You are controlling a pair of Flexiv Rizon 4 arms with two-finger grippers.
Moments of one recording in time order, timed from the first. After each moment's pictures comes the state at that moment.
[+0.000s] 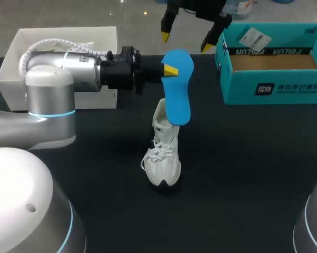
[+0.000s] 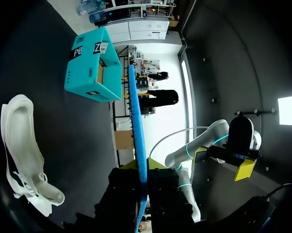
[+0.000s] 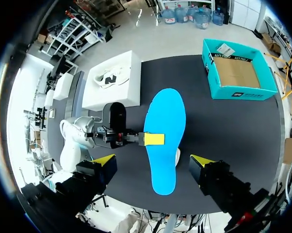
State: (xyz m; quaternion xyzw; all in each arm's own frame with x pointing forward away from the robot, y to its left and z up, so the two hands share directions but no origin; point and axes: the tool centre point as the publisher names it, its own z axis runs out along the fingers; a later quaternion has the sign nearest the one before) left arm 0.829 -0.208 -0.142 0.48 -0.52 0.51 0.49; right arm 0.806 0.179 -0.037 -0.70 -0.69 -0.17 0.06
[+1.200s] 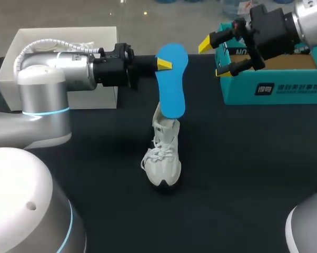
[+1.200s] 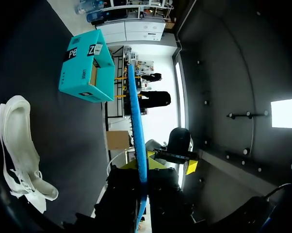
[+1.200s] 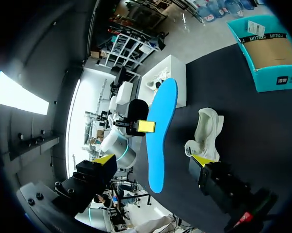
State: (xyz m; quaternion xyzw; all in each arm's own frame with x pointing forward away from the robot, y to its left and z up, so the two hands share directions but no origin) left arm 0.831 -0.193 -0.122 0.46 -0.50 0.52 0.52; right arm 0.787 0.124 -0.073 -0.60 -0.63 -0.41 0.27
